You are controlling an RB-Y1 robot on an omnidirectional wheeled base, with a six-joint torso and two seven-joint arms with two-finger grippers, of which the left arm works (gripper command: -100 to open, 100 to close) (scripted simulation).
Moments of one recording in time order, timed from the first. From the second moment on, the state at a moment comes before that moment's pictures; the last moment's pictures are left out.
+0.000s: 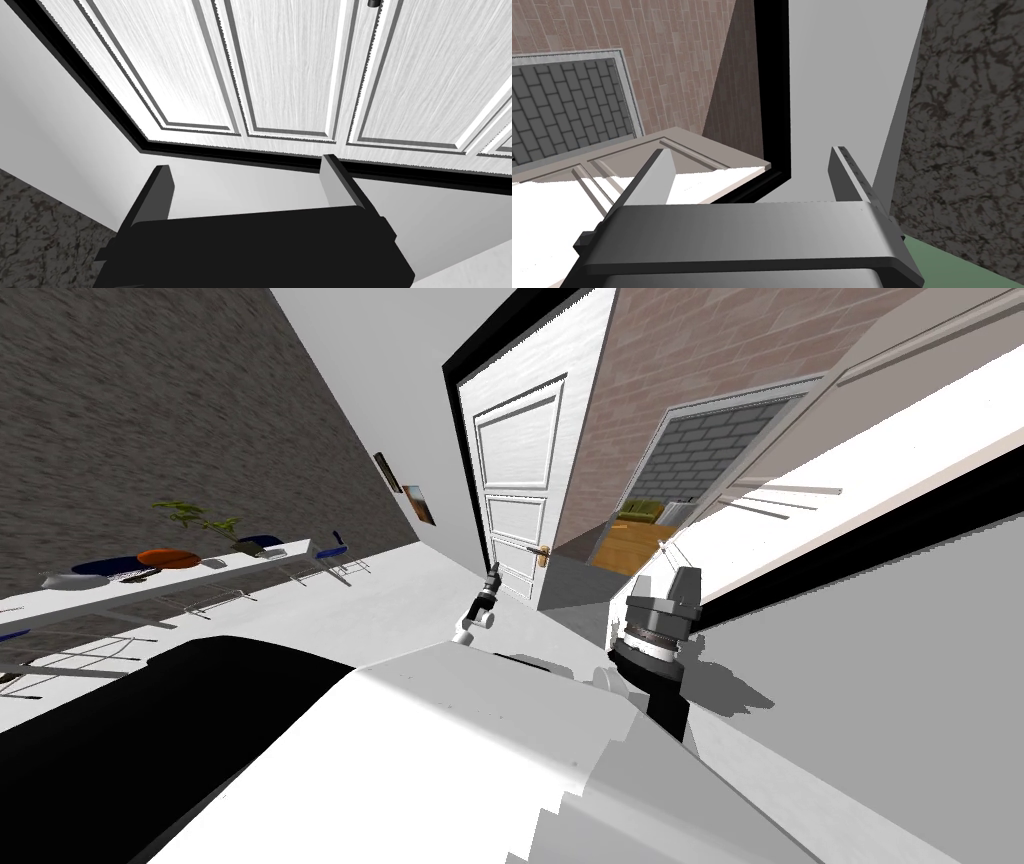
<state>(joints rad) 0.00 0.09 -0.13 -1.51 0.23 -0.41 -0.19</state>
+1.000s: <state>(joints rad) -0.15 0.07 -0.17 -1.24 0.27 -0.43 -0.20</state>
